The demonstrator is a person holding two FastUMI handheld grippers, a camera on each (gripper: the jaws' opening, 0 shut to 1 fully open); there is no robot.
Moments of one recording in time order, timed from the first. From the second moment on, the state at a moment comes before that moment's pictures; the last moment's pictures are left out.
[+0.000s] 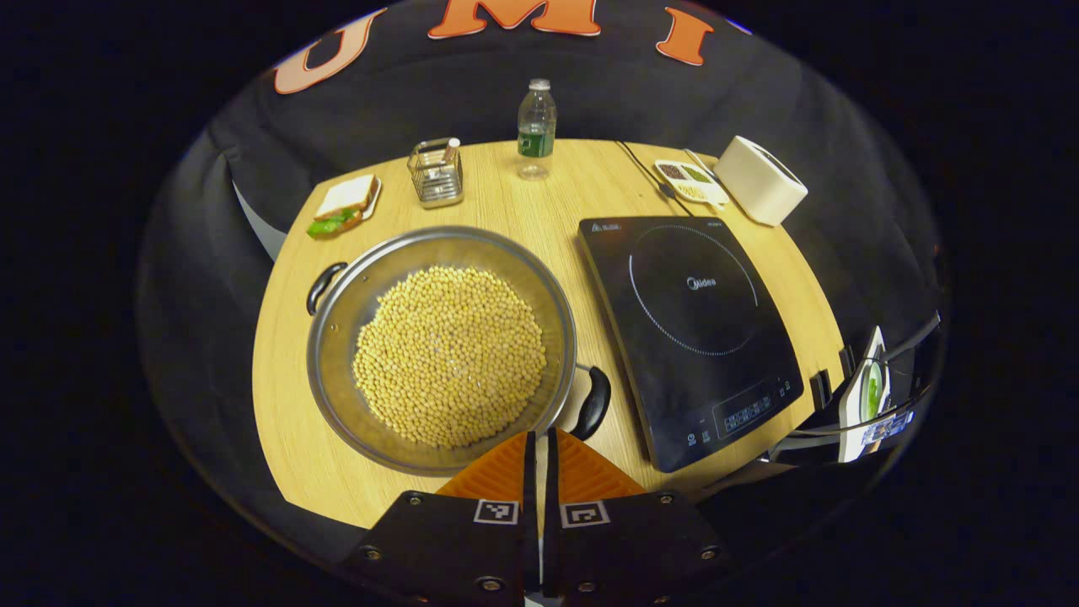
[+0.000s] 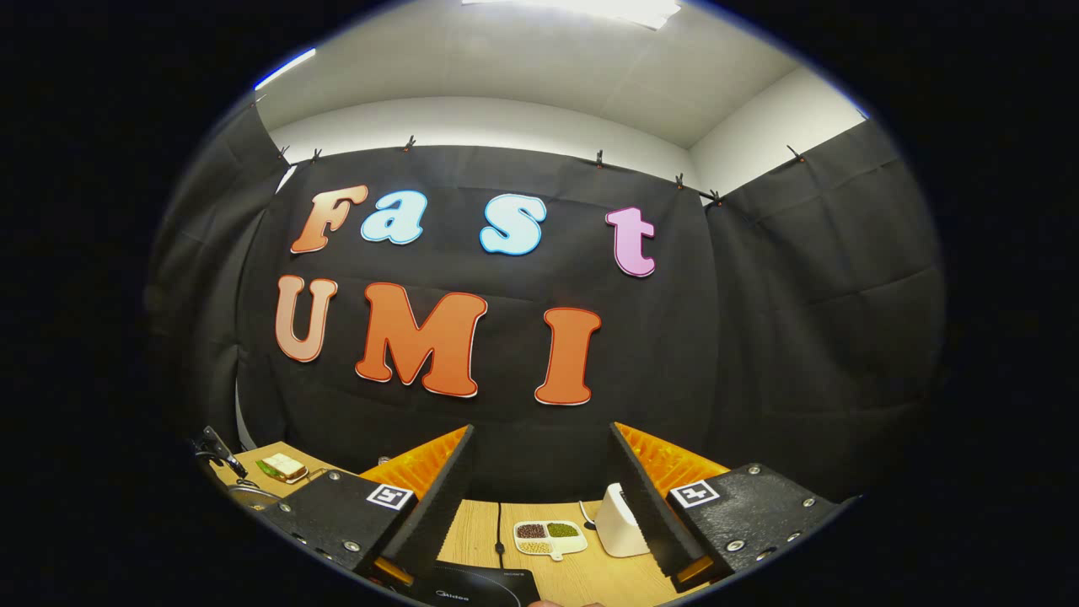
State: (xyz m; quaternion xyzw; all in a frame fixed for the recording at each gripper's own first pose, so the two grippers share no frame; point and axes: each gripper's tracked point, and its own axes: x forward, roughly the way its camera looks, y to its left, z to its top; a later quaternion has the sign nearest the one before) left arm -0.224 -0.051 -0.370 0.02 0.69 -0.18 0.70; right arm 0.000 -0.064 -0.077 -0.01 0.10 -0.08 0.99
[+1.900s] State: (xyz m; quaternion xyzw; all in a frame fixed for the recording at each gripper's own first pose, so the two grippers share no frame) left arm -0.213 -0.113 -0.455 0.07 0.75 -0.17 0.63; right arm -0.084 -0.171 -0.114 -0.04 0.18 -0.21 0.96
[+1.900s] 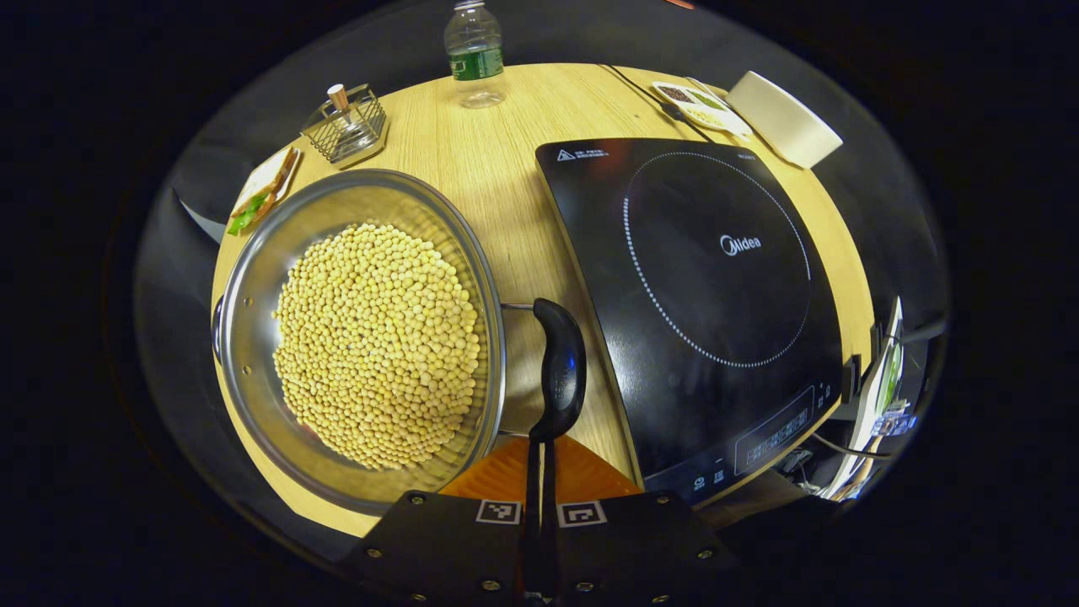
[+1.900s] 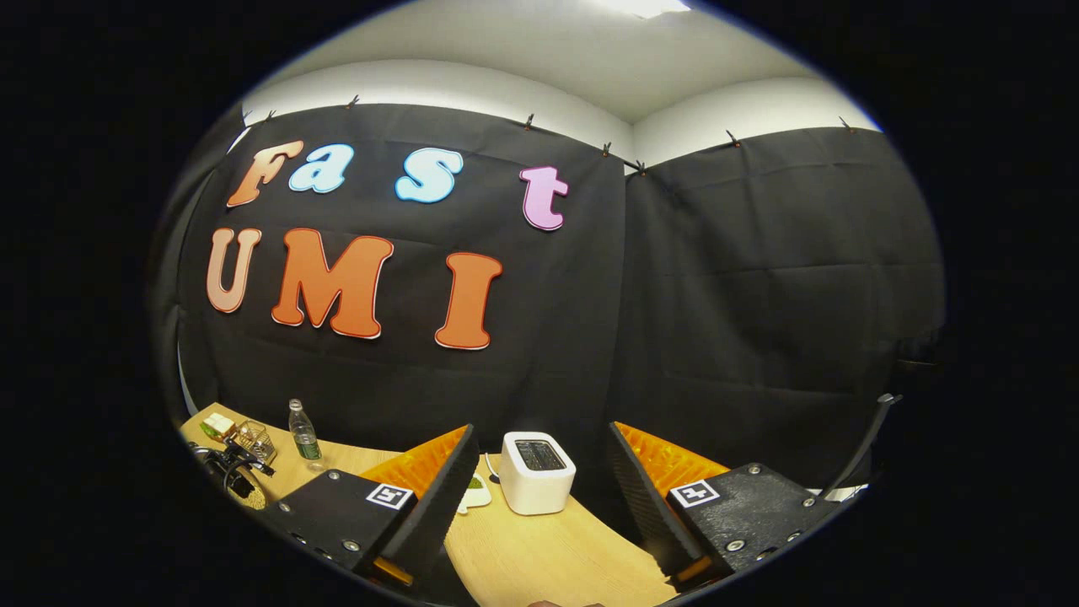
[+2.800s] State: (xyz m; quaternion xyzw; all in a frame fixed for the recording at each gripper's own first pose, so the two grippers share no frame) left arm -0.163 -0.137 -0.474 0.01 0.72 -0.06 0.69; right arm -0.079 -0.213 -0.161 -0.01 0.21 -0.13 0.97
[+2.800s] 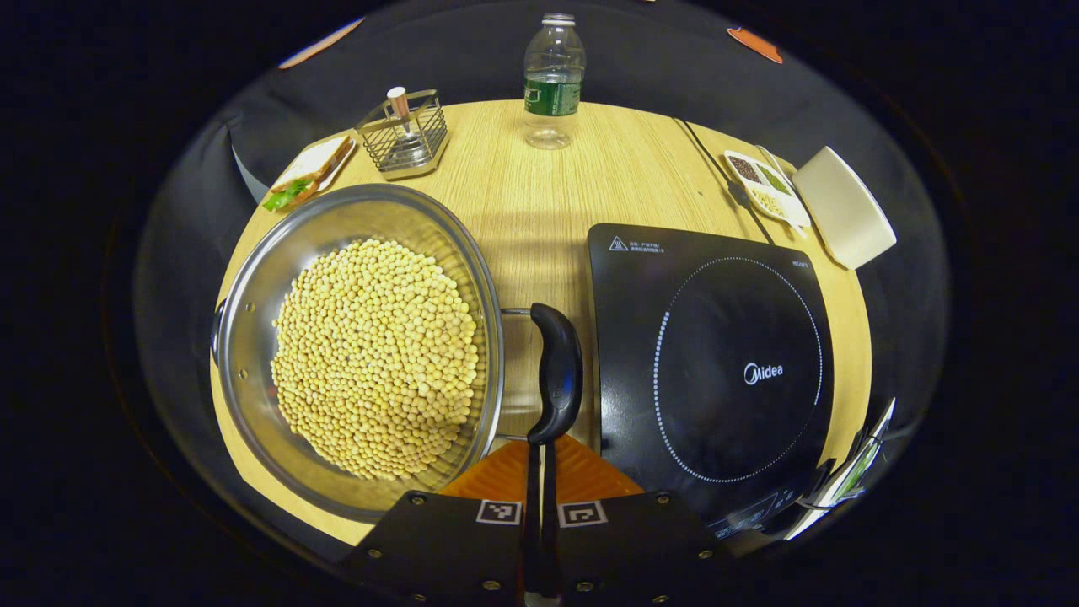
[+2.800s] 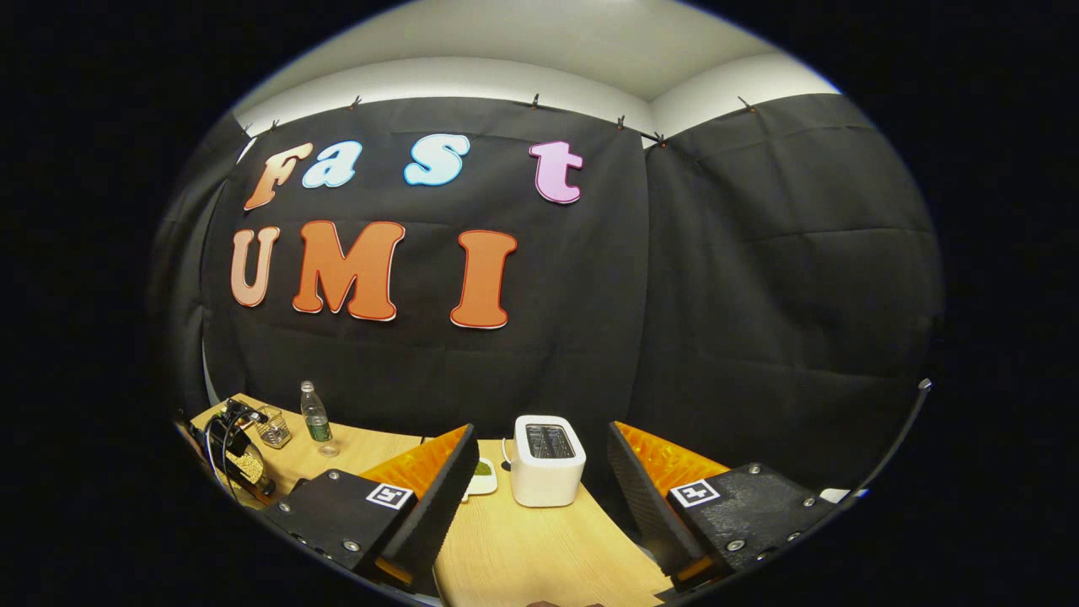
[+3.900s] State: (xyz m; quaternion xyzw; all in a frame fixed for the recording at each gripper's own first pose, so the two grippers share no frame) left arm -0.158 0.075 -0.402 0.03 0.63 0.01 0.77; right arm -0.050 0.088 -0.240 0.05 0.38 0.04 0.92
